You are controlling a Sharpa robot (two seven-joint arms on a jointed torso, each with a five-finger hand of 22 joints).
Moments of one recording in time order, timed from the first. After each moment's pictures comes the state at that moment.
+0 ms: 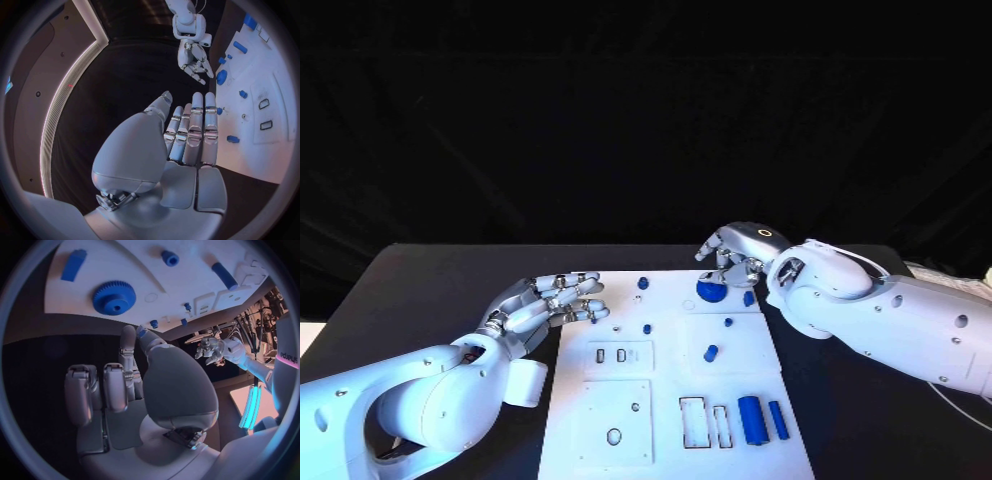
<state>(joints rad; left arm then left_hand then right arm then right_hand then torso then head) 1.19 -1.02 -0.02 1.85 0.11 -0.38 0.42 1.48 -0.02 0.13 0.06 0.13 0.95 0.24 0.07 0.07 1.02 0.18 0.07 0.06 1.17 0.10 0.16 0.16 0.17 0.99 0.21 0.30 0.11 1.29 -0.81 0.05 1.43 -1.62 -0.35 -0.12 1.33 -0.15 0.24 0.10 0.12 1.04 0.12 0.07 0.07 1.46 0.02 0.52 0.47 1.47 -0.05 1.43 1.24 0.04 1.47 0.06 1.50 1.31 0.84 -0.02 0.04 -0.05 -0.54</state>
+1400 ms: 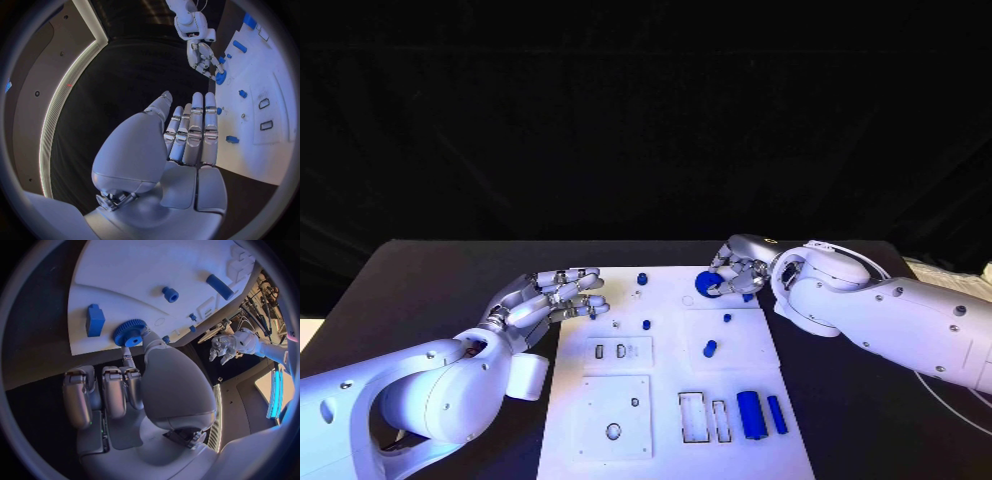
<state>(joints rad) 1.19 -1.01 -0.02 1.83 0.12 -0.38 0.42 1.48 -0.02 0.13 0.06 0.12 0.95 0.24 0.07 0.07 1.01 0.18 0.07 0.06 1.17 0.10 0.16 0.16 0.17 0.99 0.21 0.30 0.11 1.27 -0.80 0.05 1.39 -1.48 -0.19 -0.23 1.35 -0.14 0.07 0.21 0.20 0.99 0.14 0.10 0.08 1.47 0.06 1.57 1.31 1.47 -0.02 1.56 1.31 0.01 1.47 0.08 1.57 1.31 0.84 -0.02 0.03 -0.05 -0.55</state>
